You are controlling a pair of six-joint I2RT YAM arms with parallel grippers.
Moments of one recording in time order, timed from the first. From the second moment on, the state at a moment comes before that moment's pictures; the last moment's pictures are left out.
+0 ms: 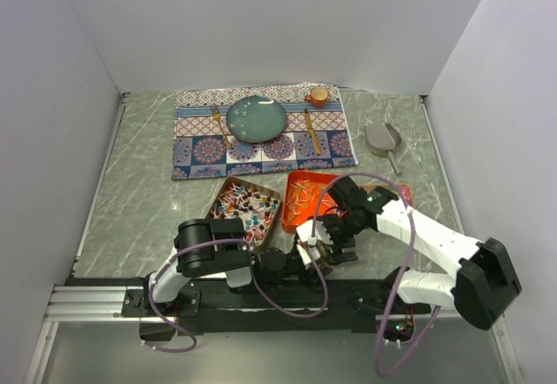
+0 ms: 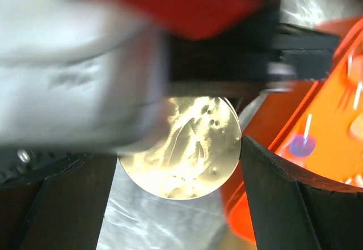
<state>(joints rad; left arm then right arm) -1.35 2.11 0.55 1.42 -0.14 -0.03 0.65 1.19 0.76 -0.94 -0.57 -1.22</state>
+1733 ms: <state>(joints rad) -1.37 2.11 0.55 1.41 -0.14 -0.04 0.59 1.30 0.88 -1.21 -0.59 -1.93</state>
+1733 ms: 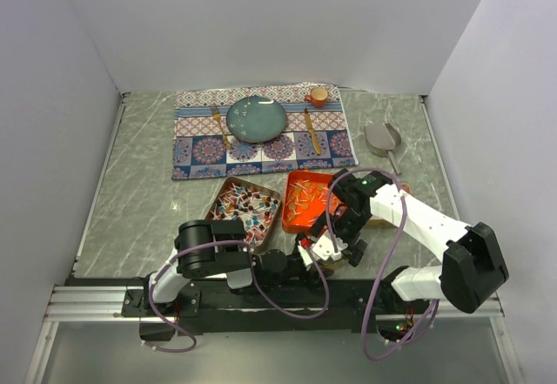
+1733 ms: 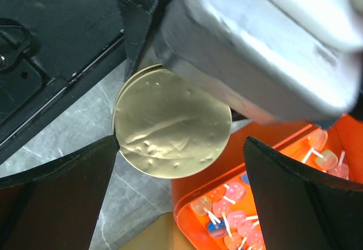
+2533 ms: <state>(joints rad) -1.37 2.11 0.55 1.41 -0.13 -0.04 0.63 1.32 0.85 -1.16 -0.62 -1.73</state>
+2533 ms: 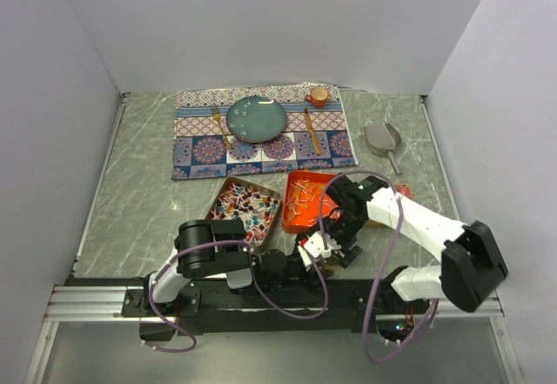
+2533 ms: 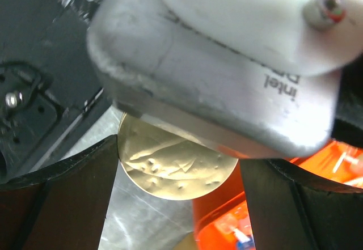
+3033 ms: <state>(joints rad) -1.37 2.11 0.55 1.42 -0.09 -0.04 0.68 1.14 0.70 -0.94 -0.61 -1.25</state>
